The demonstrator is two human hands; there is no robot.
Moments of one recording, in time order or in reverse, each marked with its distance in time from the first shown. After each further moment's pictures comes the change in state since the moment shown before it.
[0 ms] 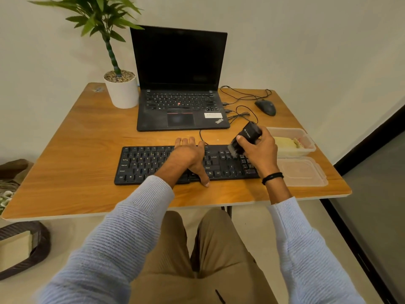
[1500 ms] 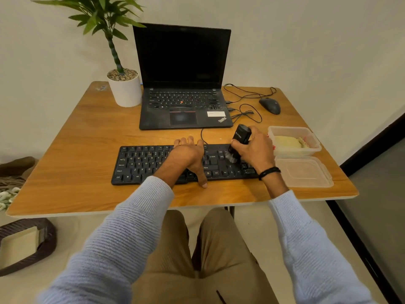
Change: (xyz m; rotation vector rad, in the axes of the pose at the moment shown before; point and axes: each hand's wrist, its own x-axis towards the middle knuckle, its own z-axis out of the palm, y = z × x) left_hand -0.001 -0.004 0.000 -0.037 -0.034 -0.059; right_hand 0.005 -0.012 0.009 -0.390 -0.096 -0.106
